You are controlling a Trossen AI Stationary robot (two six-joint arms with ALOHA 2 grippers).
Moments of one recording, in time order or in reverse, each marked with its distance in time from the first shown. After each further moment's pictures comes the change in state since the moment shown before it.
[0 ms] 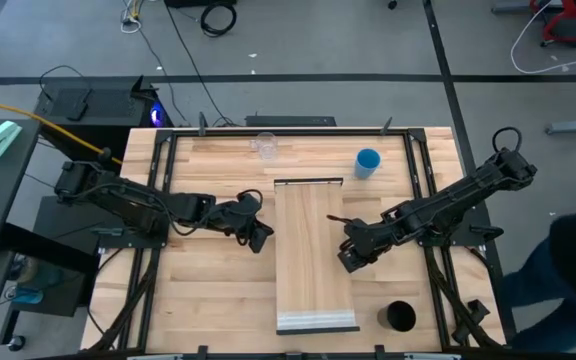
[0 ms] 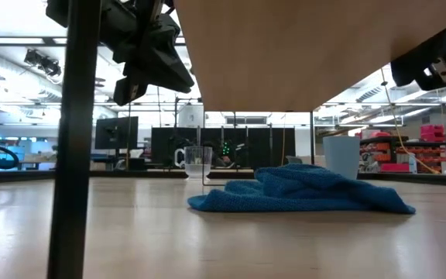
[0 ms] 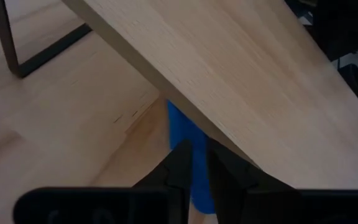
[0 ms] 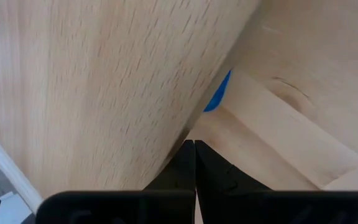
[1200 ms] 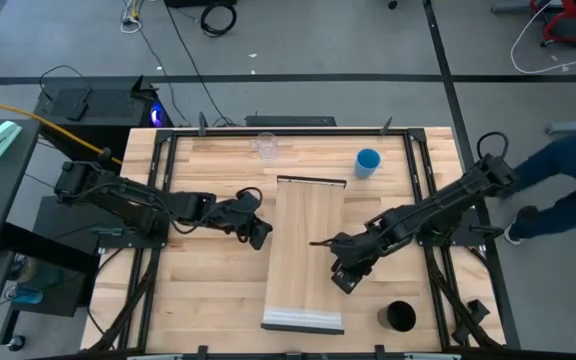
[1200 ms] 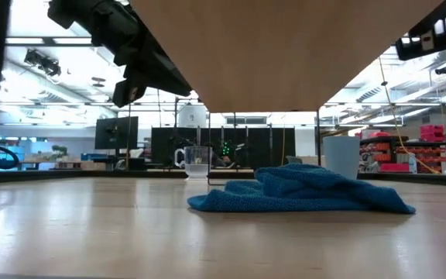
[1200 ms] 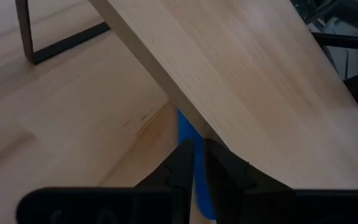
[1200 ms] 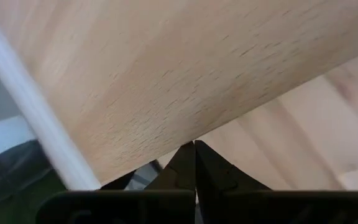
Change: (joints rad) left arm -0.007 -0.002 -0.001 -0.011 -0.008 -0.019; right arm 0.015 0.188 0.286 -0.191 -0.097 -0.217
